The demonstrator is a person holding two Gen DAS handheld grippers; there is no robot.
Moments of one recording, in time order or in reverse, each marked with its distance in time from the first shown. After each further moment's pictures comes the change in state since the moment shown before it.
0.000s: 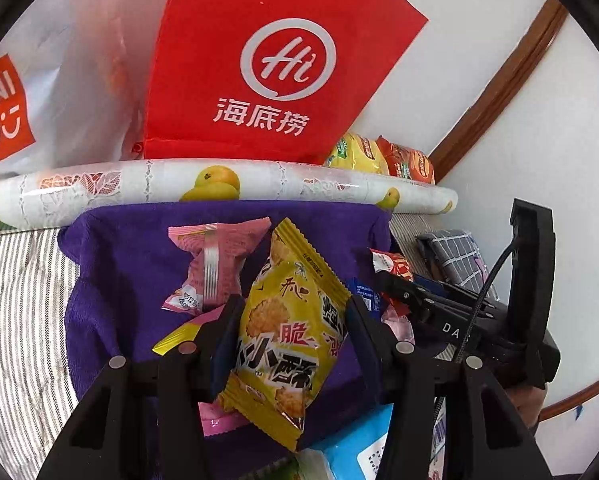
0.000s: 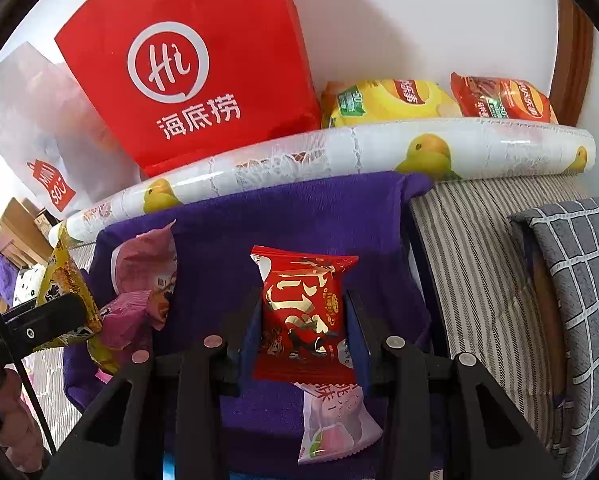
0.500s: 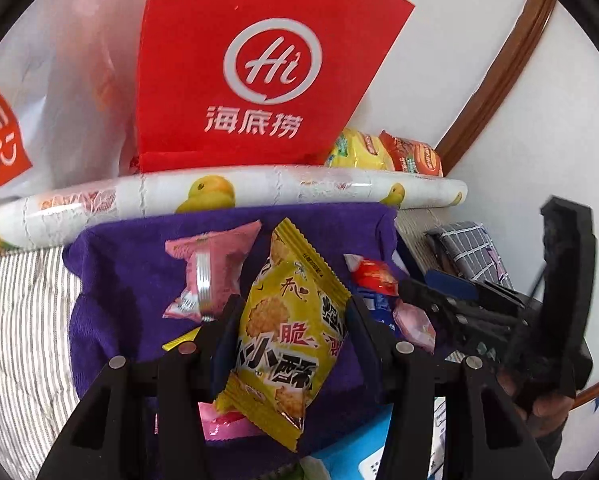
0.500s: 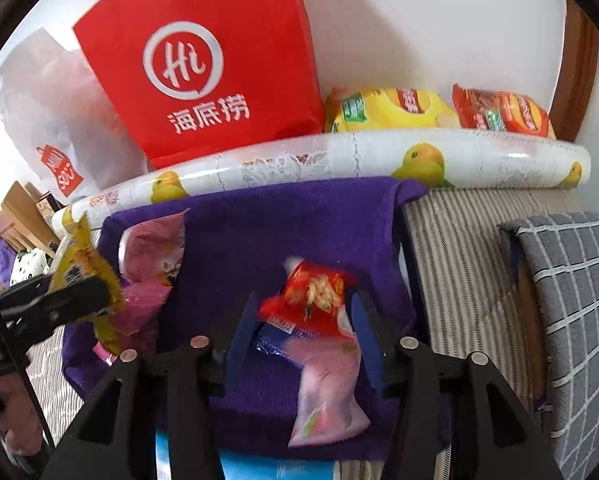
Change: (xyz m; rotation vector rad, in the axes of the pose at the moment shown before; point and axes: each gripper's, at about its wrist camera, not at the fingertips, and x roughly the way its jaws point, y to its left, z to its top) left arm 0.005 -0.016 0.009 0.057 -0.002 0.060; right arm -0.020 0.002 -0.003 -0.063 -0.011 -0.010
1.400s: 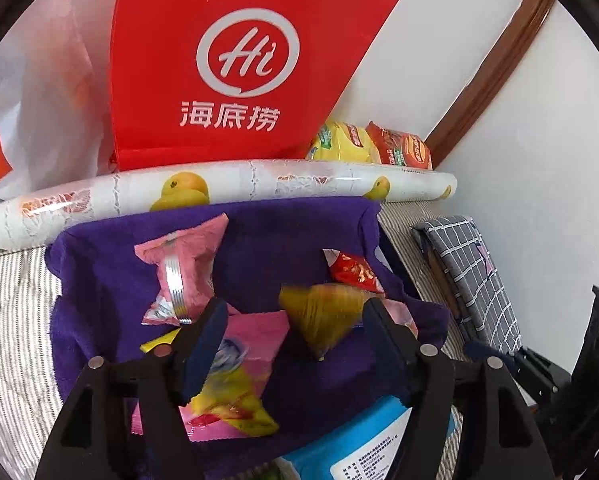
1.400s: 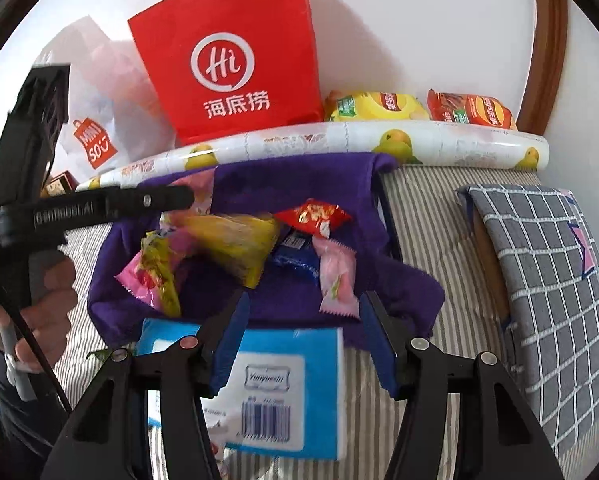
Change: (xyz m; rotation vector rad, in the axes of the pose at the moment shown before) left arm 0.004 -0.012 0.004 0.001 0.039 -0.034; right arm -0.070 0.015 -0.059 -0.021 -0.016 -0.038
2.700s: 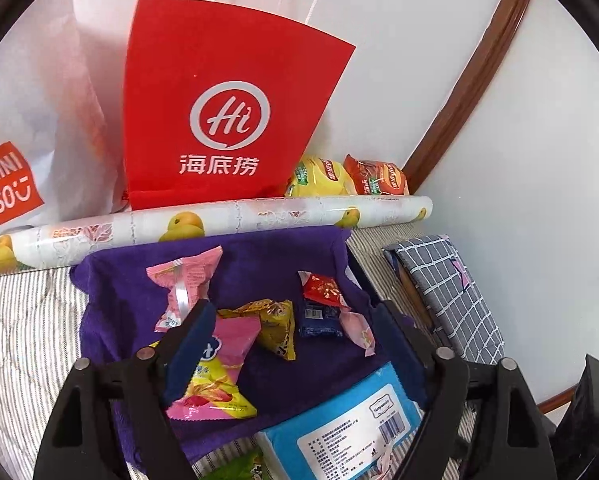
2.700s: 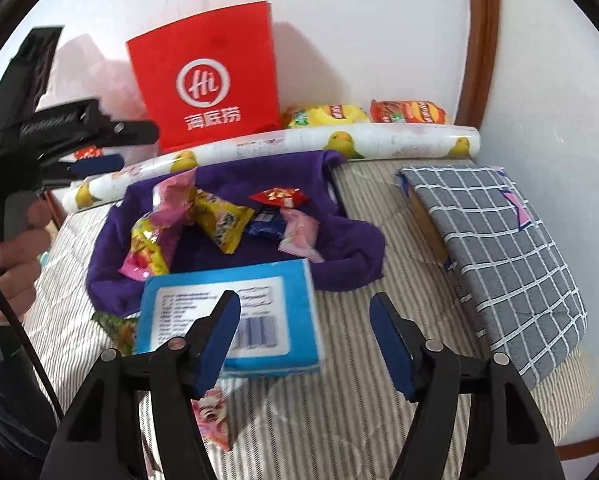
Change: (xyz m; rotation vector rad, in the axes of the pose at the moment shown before) left arm -0.057 -0.021 -0.004 0.015 -0.104 0.000; right arm -0.064 0.010 -0.057 0.067 -0.093 -0.133
